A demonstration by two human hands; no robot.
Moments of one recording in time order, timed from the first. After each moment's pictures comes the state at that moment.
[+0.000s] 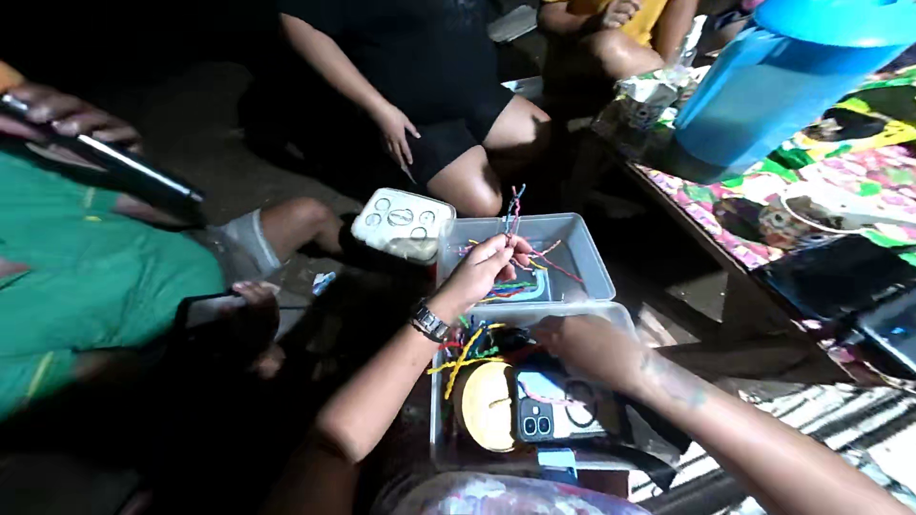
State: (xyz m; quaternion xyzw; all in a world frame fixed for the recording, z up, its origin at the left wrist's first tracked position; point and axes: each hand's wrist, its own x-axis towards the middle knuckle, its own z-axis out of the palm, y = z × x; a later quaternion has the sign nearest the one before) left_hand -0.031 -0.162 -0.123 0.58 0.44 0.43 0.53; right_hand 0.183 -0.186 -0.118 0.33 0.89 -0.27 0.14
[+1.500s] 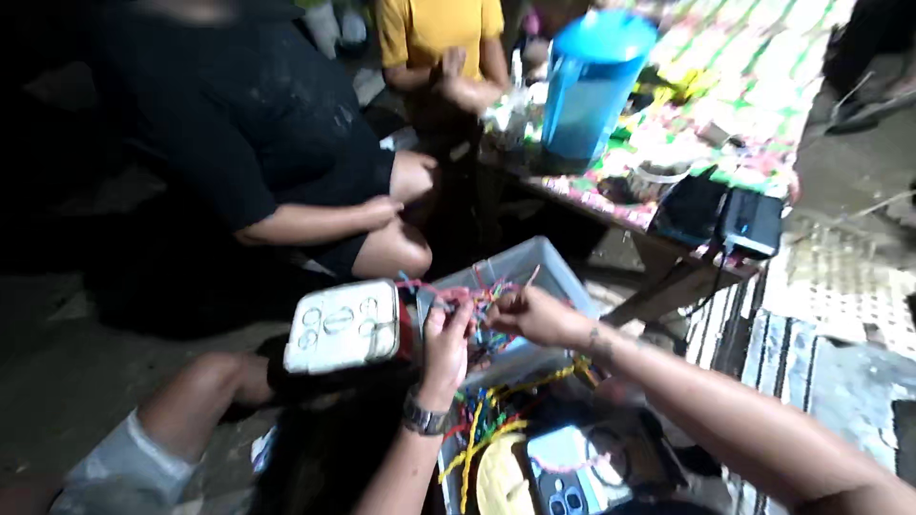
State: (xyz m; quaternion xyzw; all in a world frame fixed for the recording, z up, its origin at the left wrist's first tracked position) left_hand -0.033 -0.150 -0.137 0.42 0.39 0.55 0.60; right_hand 0.144 -0.148 -0.104 0.50 0.65 -0.53 -0.23
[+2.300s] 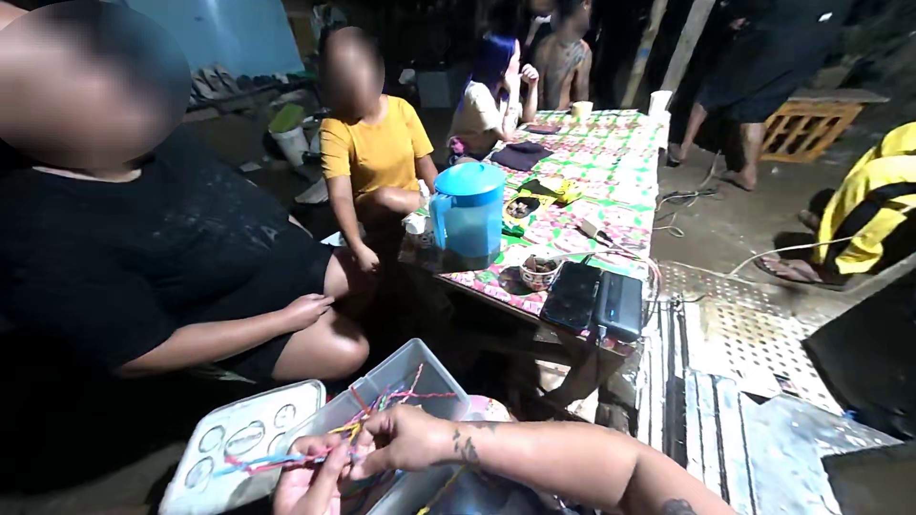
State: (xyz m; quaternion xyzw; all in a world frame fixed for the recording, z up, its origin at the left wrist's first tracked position) left_hand -0.045 -0.169 -0.143 0.48 0.39 0.61 0.50; right_hand 0.127 -0.126 -0.140 0.32 0.68 -0.59 -0.28
